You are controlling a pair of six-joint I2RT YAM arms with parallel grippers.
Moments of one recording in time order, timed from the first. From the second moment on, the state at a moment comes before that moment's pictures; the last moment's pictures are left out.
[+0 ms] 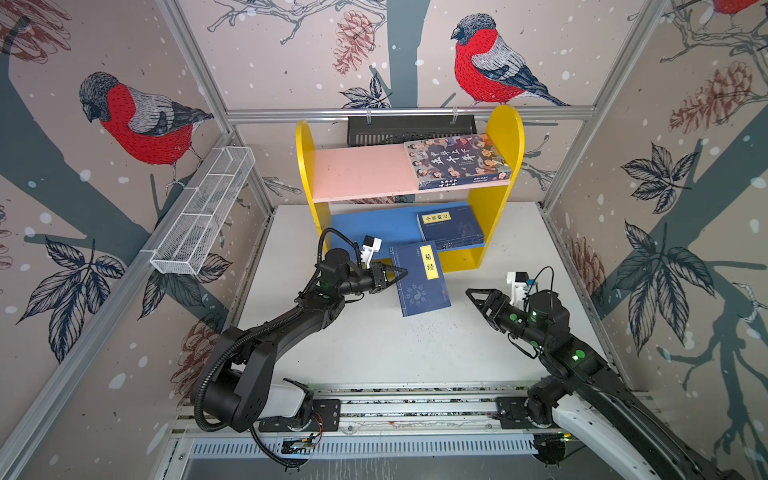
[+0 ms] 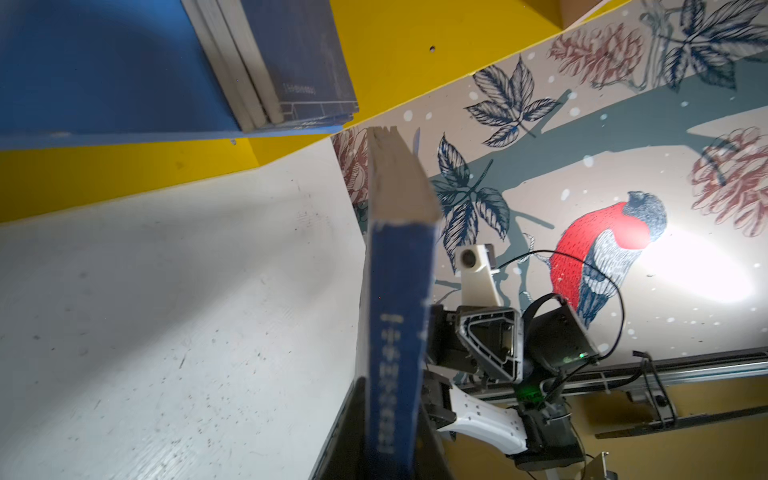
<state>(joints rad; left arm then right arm) -0.41 1.39 0.67 0.61 0.90 -1.10 0.56 0.58 0.44 -0.18 -0.25 1.13</state>
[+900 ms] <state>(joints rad) -0.37 1.41 0.69 0.87 0.91 -1.32 0.93 0.93 0.37 0.51 0.01 1.26</state>
